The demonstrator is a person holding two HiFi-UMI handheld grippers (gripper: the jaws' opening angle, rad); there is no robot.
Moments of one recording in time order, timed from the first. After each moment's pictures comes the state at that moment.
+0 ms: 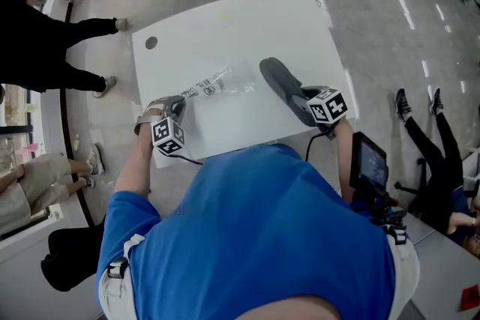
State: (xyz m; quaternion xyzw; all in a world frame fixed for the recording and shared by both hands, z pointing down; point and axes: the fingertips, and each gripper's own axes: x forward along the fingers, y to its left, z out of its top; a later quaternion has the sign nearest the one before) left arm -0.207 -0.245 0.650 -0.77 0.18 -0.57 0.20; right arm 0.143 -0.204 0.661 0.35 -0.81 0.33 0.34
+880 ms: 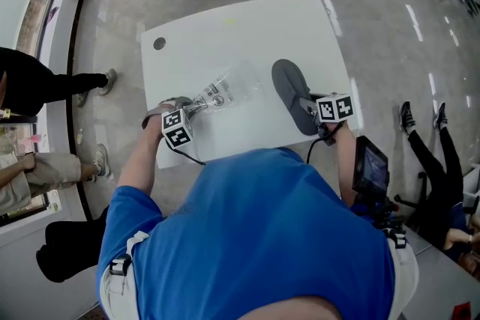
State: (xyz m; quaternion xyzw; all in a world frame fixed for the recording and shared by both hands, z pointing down) left arm -0.210 -0.214 0.678 -0.76 0.09 -0.64 0.09; right arm 0.157 -0.208 0.685 0.39 -0.77 0.43 0.26
